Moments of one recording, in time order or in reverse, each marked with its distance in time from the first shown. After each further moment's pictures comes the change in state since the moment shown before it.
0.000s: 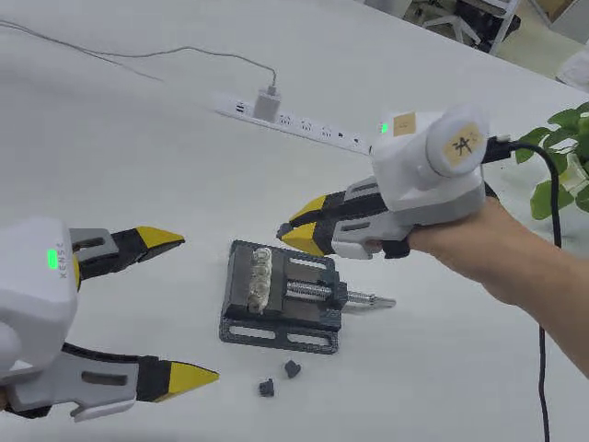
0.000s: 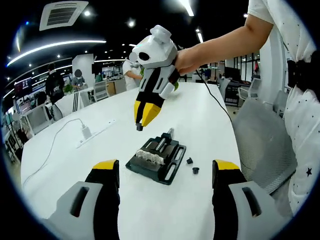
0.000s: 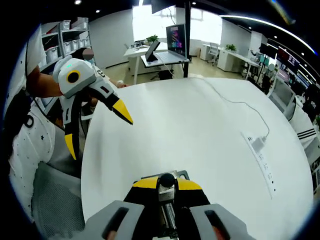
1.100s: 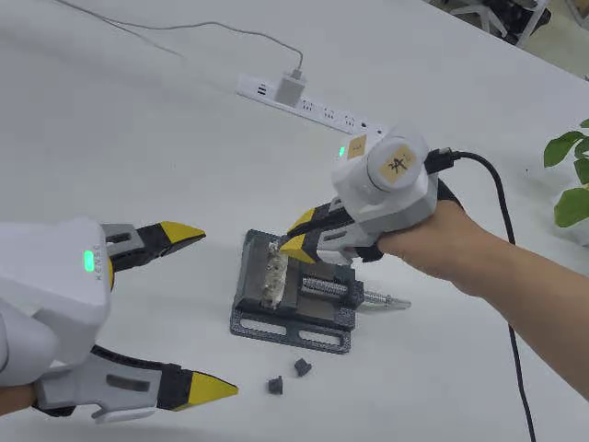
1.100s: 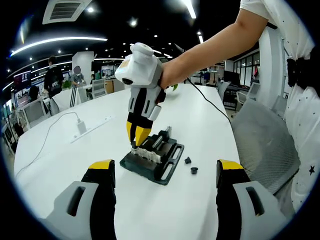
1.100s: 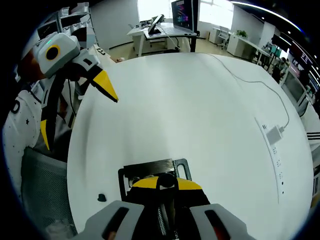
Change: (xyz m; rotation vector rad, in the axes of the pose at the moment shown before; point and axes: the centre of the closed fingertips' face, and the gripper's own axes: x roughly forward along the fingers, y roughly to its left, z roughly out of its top) left arm 0.011 0.000 -0.013 -0.043 -0.016 -0.022; right arm 0.052 -0.016 -0.033 -0.050 0.167 0.047
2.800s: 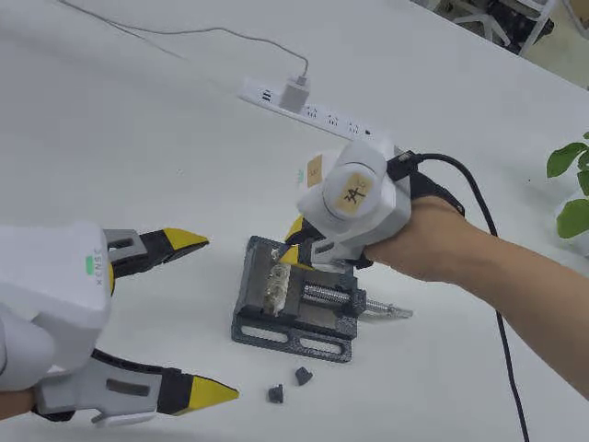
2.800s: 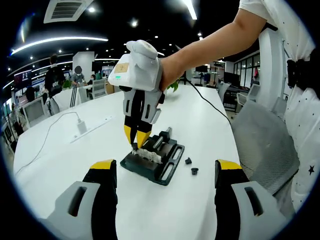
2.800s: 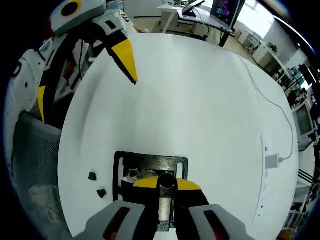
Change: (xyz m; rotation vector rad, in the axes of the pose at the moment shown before) left arm -0.001 0.003 0.001 -0.007 -0.008 0.001; right arm 0.005 0.001 0.000 -0.277 0.190 -0.015
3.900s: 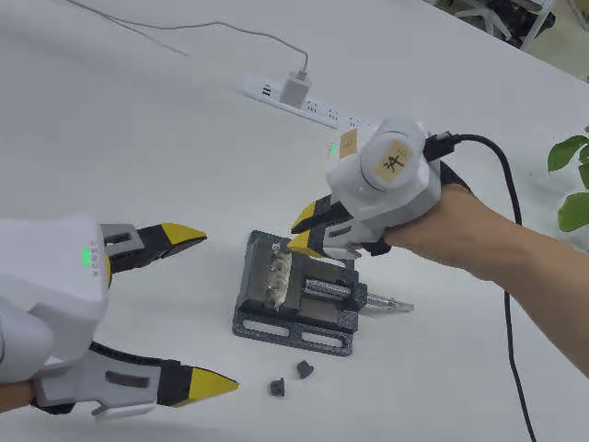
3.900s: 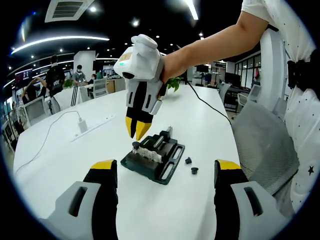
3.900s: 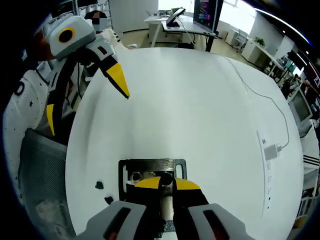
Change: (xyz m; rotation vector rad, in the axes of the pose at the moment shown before) left arm -0.002 0.001 -0.001 -0.009 0.000 0.006; right arm -0.017 -0.002 0.003 0.116 -0.106 0.013
